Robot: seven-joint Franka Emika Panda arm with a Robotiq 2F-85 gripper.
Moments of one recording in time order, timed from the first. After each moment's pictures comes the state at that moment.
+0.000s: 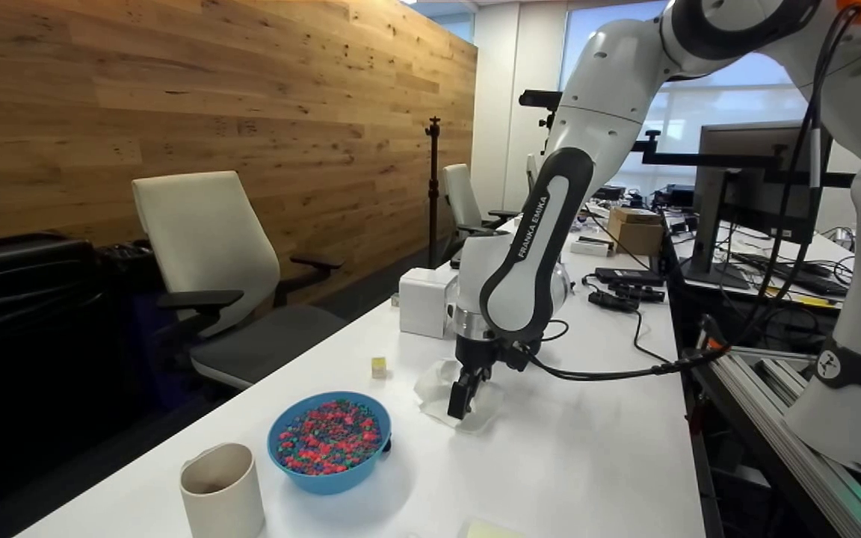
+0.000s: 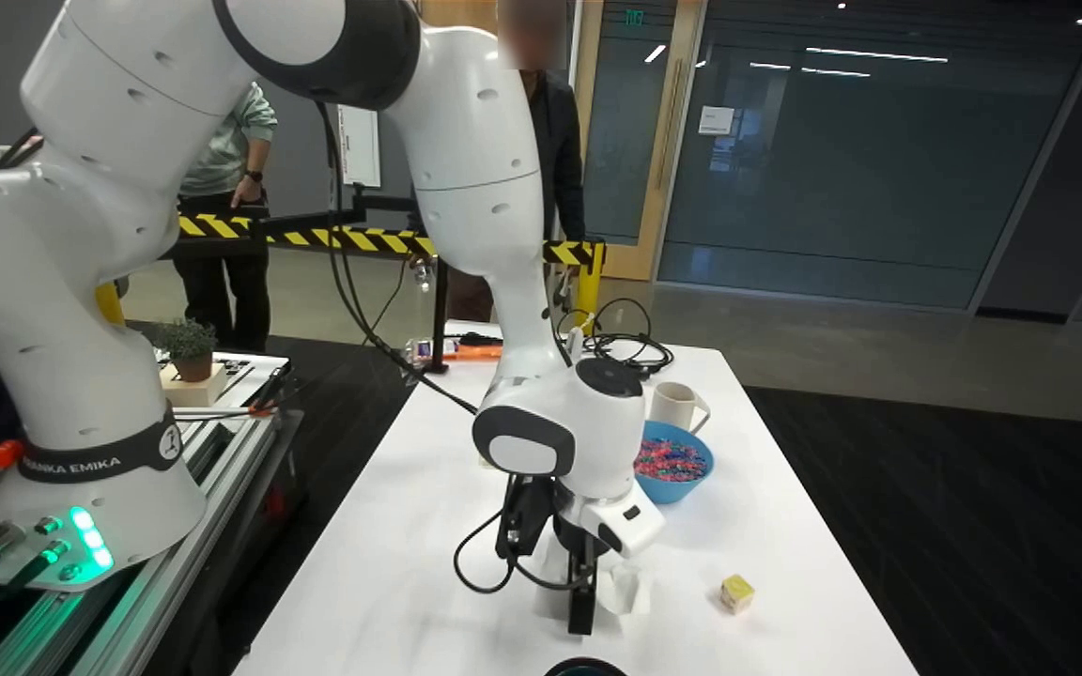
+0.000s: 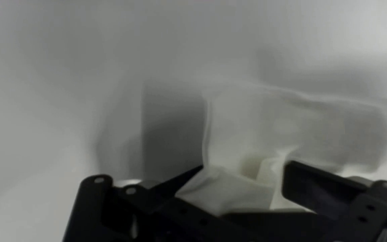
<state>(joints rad) -0.15 0.71 0.04 -2.20 0.18 2.95 -0.07</state>
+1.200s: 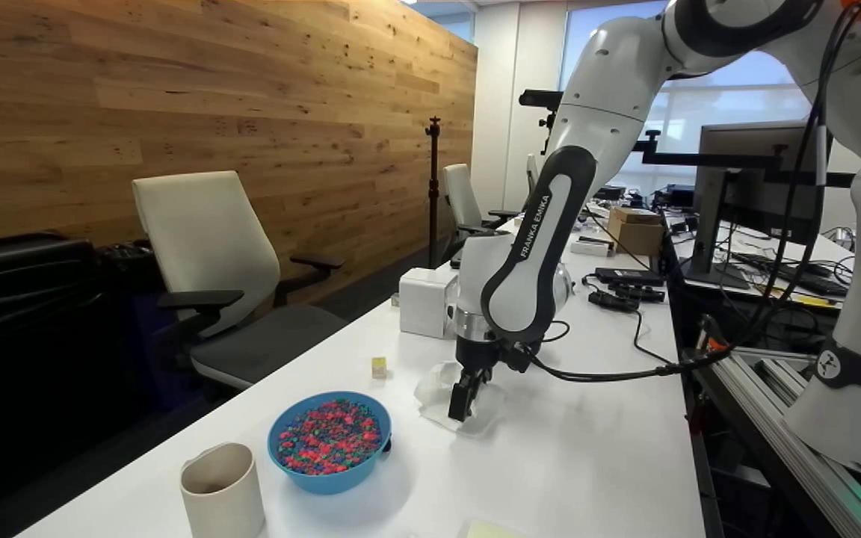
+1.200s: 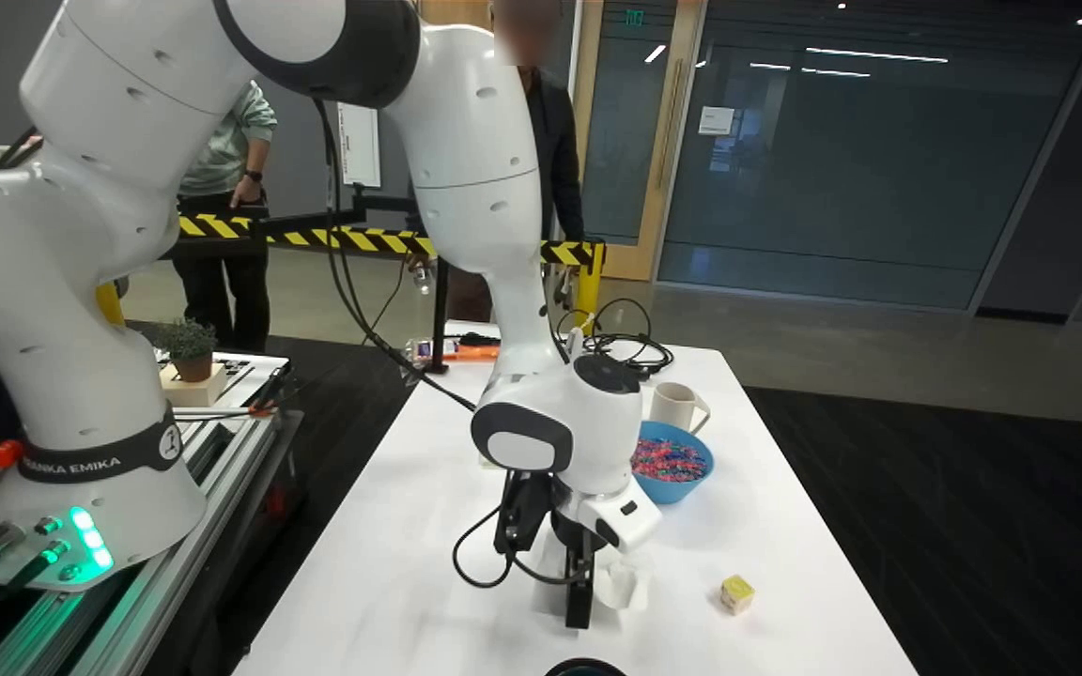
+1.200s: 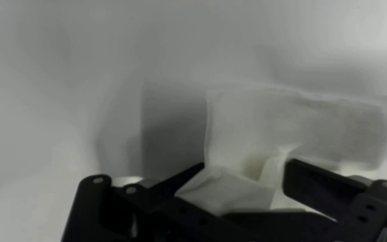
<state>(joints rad) -0.14 0.70 0.05 -2.21 0.18 2.95 -0.07</state>
